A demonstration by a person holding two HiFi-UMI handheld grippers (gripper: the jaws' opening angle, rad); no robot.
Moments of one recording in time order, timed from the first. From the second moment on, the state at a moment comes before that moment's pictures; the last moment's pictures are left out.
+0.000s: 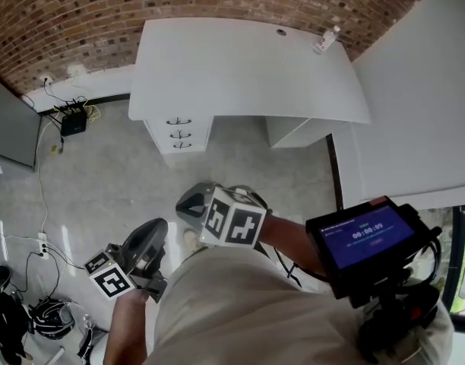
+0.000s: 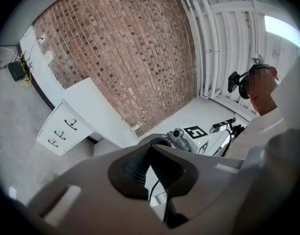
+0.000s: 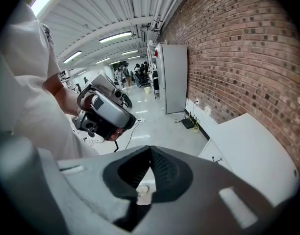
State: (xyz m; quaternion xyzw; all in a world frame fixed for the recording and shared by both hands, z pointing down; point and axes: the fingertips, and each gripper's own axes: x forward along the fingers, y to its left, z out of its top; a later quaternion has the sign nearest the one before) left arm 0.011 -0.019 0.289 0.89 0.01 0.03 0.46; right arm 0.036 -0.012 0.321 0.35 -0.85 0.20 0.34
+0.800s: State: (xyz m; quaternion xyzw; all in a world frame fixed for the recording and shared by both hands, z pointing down) left arm 0.020 -0.014 0.294 0.89 0.02 0.05 0.44; right arm 0.035 -0.013 0.320 0.35 -0.85 0.20 0.33
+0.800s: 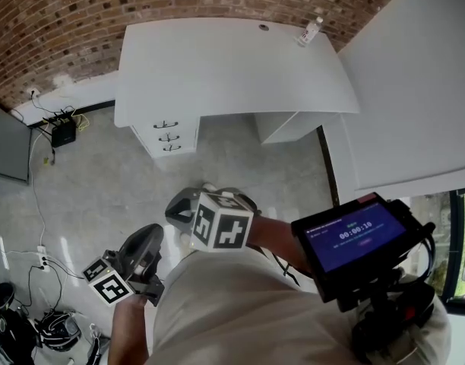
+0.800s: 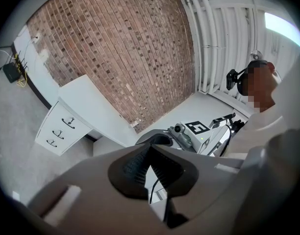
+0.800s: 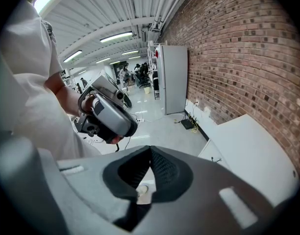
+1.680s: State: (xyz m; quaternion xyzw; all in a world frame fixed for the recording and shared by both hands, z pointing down) left arm 0.022 -0.011 0.303 0.89 0.02 0.07 0.45; right arm 0.032 -0.006 0.324 0.34 -0.85 0.19 0.35
